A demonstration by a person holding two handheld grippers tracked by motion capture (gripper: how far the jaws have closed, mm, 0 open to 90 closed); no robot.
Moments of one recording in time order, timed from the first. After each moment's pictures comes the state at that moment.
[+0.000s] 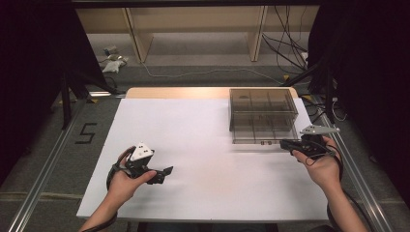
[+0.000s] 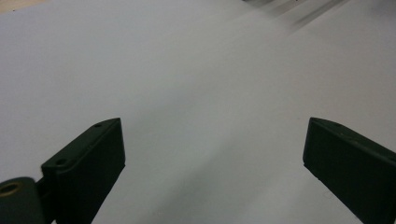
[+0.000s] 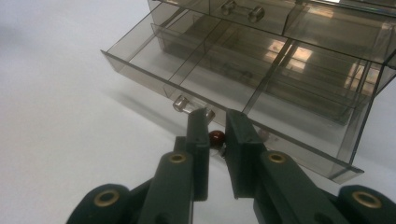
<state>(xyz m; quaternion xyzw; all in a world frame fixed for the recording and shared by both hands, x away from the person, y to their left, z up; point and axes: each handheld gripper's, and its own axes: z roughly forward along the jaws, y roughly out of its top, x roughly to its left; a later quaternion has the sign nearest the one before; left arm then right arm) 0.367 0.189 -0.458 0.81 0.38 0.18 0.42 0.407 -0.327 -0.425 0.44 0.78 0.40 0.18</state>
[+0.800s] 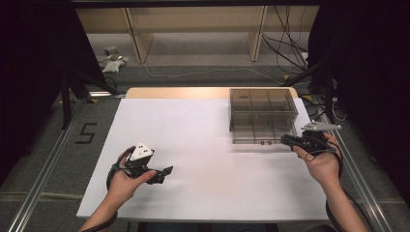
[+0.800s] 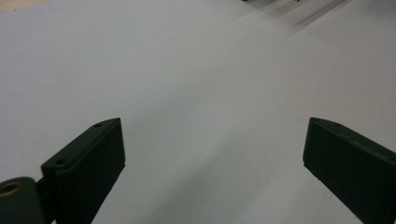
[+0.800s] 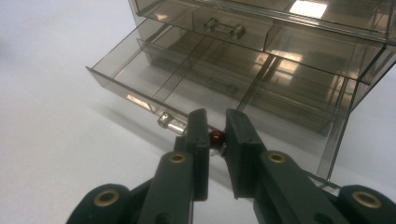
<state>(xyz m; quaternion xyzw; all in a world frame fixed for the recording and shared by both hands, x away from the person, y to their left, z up) 0.368 0.190 -0.458 0.80 0.38 0.18 0.42 0.415 -0.329 -0.421 0.45 0.77 0.41 0.20</state>
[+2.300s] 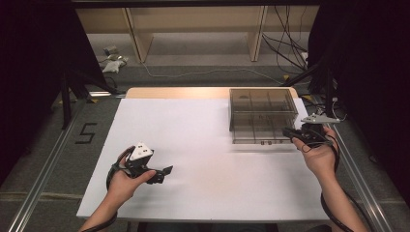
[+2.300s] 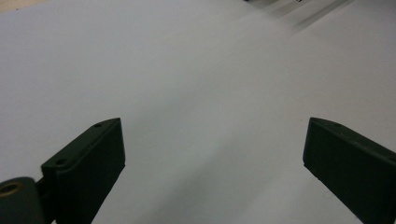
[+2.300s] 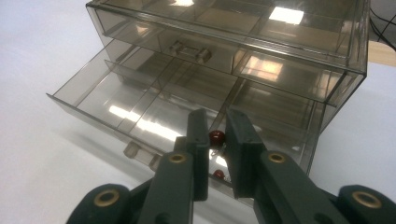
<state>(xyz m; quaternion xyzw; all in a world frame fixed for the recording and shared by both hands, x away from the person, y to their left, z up) 0.368 0.191 -0.458 0.80 0.38 0.18 0.42 0.437 -0.330 -0.418 0.47 0.75 0.40 0.22</state>
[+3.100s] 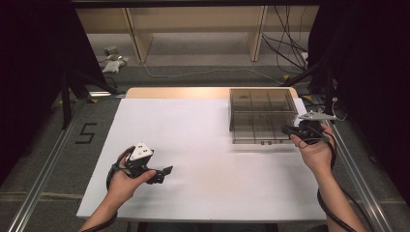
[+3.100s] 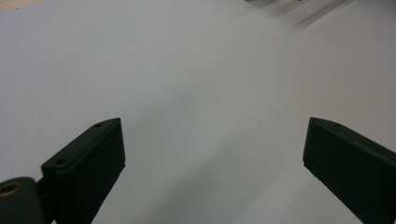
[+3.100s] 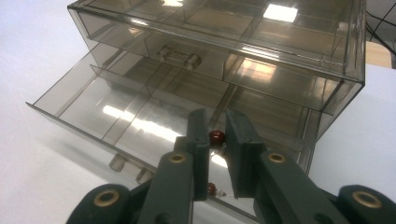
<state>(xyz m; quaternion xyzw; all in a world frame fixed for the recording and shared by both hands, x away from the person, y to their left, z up) 0.368 0.190 -0.458 0.80 0.38 0.18 0.42 0.448 -0.328 -0.420 0.48 0.75 0.40 0.23</state>
